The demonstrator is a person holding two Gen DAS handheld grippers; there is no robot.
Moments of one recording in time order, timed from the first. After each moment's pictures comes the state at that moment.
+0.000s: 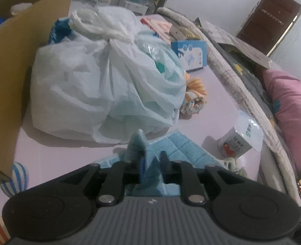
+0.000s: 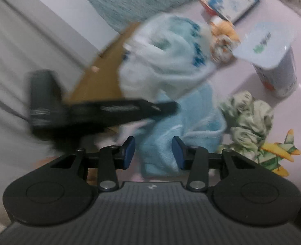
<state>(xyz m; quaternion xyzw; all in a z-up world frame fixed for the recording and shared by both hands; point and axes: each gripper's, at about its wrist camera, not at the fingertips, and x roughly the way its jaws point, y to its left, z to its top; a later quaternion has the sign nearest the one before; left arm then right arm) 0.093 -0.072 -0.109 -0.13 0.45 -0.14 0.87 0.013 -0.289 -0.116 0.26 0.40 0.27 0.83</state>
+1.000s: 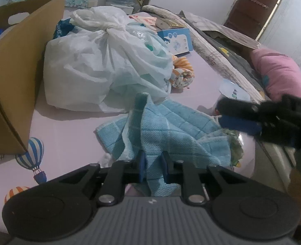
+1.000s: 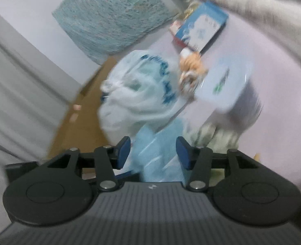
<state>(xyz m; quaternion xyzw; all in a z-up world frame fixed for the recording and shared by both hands) 0.042 -0.061 -0.111 -0.09 0.45 -0.17 0.87 0.016 -0.325 -0.091 0.29 0.35 0.19 0.87</state>
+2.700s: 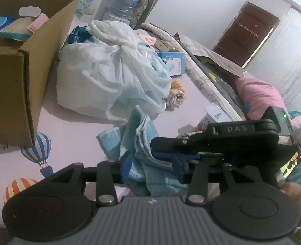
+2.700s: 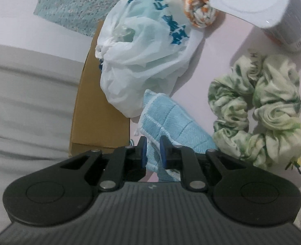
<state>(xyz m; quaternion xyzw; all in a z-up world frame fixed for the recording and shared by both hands) 0.024 -0.021 -0.103 -0.17 0.40 -0.20 0.88 0.054 -0.278 -0.144 0.44 0.47 0.25 0.73</state>
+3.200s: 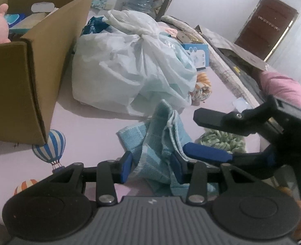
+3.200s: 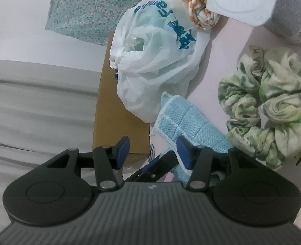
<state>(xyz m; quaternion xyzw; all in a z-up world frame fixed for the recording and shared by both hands) 0.035 -0.023 -0.116 -0.15 0.43 -0.14 0.88 0.053 -0.288 -0.147 0.50 0.43 0.28 0.70</state>
